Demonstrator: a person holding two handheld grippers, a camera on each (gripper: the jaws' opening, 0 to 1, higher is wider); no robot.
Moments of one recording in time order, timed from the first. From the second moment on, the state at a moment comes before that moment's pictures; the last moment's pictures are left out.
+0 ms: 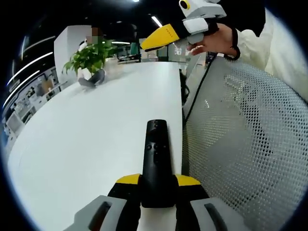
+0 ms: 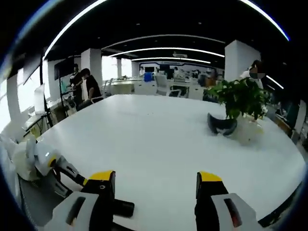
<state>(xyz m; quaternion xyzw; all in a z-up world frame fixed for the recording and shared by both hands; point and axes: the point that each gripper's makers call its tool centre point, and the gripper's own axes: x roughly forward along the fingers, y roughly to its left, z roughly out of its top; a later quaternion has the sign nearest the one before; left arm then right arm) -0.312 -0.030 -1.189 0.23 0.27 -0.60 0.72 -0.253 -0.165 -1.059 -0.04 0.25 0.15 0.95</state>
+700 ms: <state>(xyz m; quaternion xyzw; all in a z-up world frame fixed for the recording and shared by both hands) -0.311 -0.030 -1.190 0.23 0.27 -0.60 0.72 -0.266 -0.190 -1.076 -0.01 0.24 0.11 0.96</state>
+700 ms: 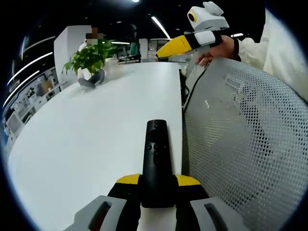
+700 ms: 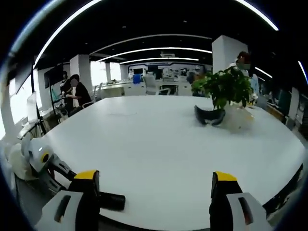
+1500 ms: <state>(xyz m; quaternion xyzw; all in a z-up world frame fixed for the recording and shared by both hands) -0.310 -0.031 -1.190 0.24 0.27 -0.61 0.70 -0.263 -0.183 -1.105 -0.07 0.28 0.11 0.95</state>
